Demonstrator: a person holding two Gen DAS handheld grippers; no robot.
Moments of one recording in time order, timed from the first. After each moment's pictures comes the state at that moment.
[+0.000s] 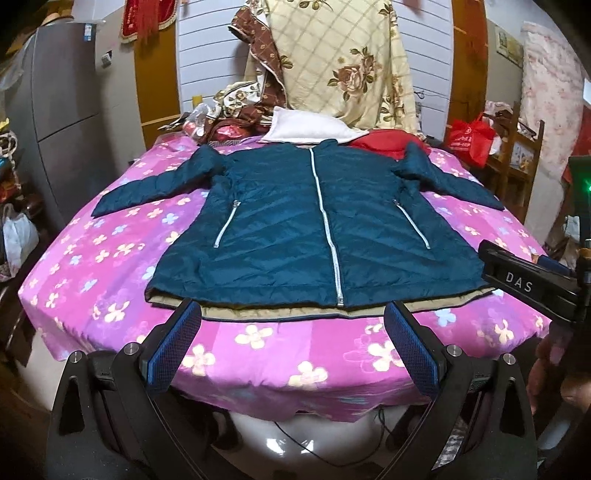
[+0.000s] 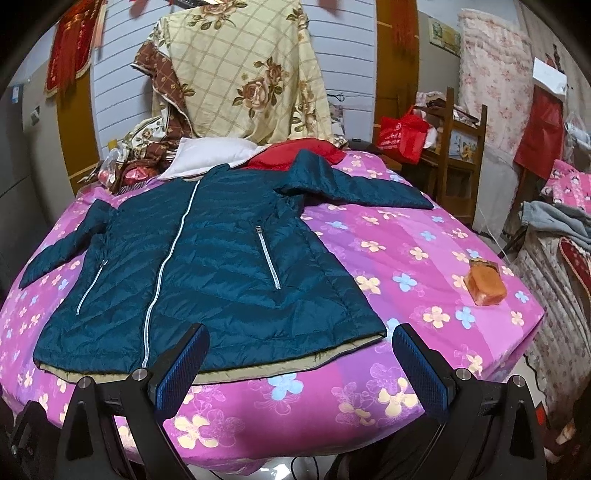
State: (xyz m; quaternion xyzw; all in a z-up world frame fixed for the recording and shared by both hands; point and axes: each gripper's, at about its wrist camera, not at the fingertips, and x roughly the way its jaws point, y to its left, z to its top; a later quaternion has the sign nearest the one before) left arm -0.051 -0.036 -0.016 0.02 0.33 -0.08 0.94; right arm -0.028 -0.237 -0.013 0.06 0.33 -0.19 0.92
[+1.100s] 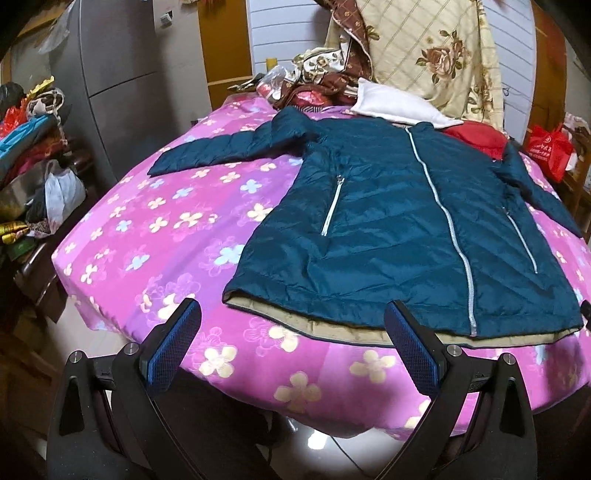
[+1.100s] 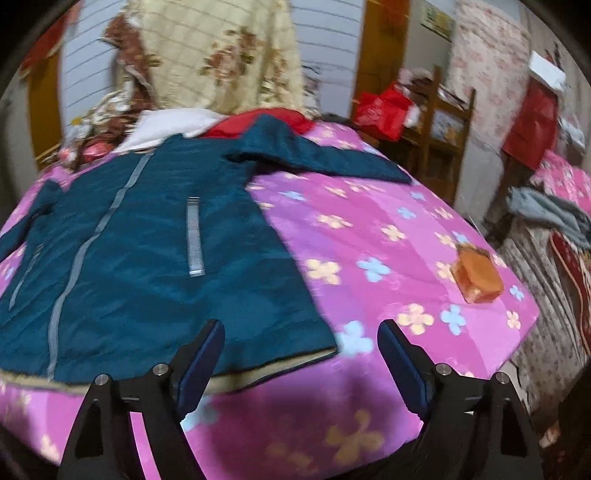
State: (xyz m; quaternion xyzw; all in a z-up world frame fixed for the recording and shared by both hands) left arm 0.030 0.053 -0.055 0.00 0.39 0.06 0.92; right arm 0.016 -0.323 -0.073 0.05 0.38 -0.25 0.89
